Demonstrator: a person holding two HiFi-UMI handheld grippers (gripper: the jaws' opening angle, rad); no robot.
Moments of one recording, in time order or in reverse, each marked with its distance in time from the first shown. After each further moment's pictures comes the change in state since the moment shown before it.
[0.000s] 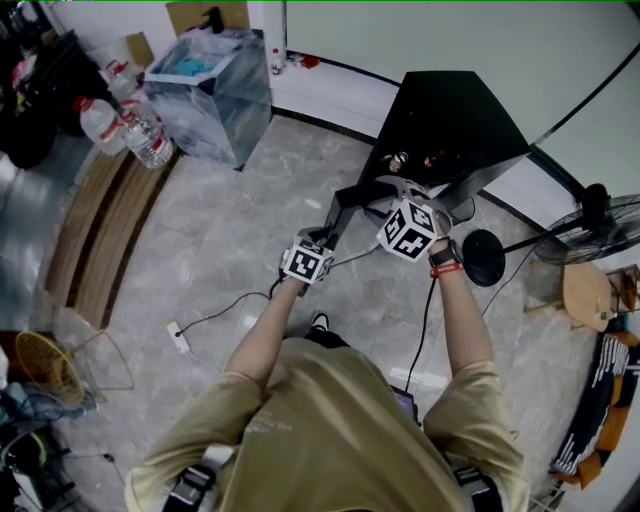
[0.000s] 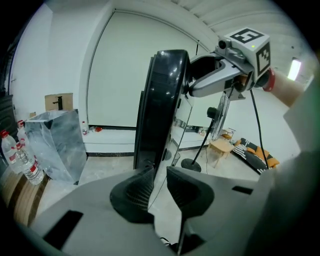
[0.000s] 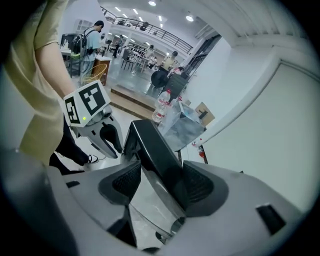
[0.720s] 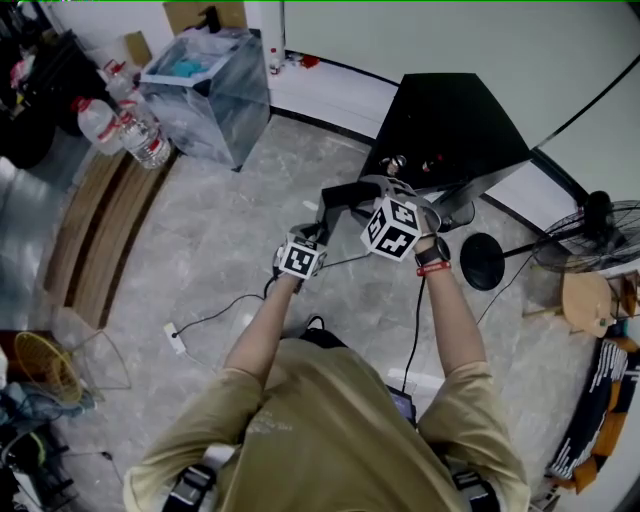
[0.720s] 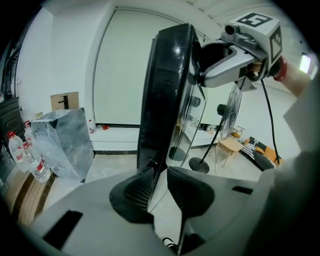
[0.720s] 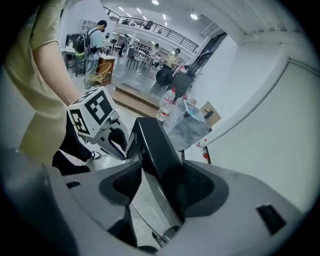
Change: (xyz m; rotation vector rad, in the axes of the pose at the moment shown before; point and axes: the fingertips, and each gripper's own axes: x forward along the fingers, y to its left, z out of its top) left arm 0.033 0.032 0.006 -0.021 0.035 0.091; right arm 0.021 -0.015 0.003 -0.042 0.016 0.059
